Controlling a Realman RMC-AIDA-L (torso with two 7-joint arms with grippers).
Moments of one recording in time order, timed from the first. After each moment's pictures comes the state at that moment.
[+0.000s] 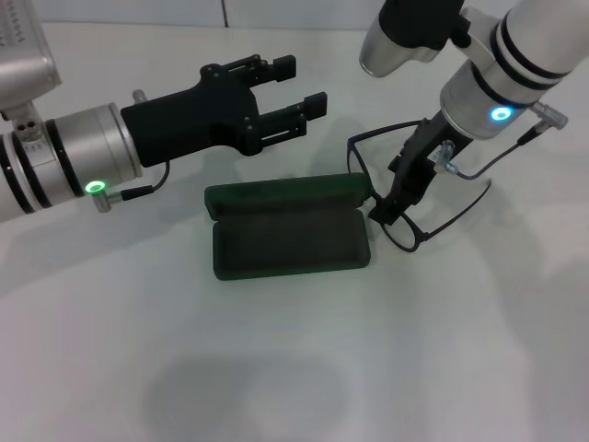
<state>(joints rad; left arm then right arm) -0.49 -2.07 1.06 0.60 1.38 1.38 -1.18 1.14 2.03 -1.57 -0.68 -2.34 -1.23 2.30</state>
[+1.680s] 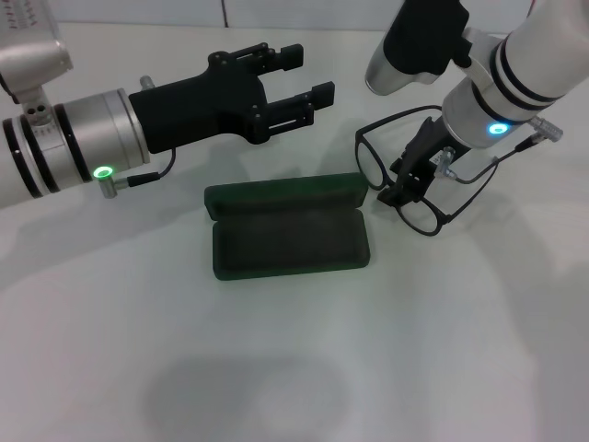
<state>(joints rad) -0.52 -2.06 1.07 0.59 1.38 1.36 -1.18 1.10 2.03 -1.67 -0.65 -2.32 -1.06 2.30</state>
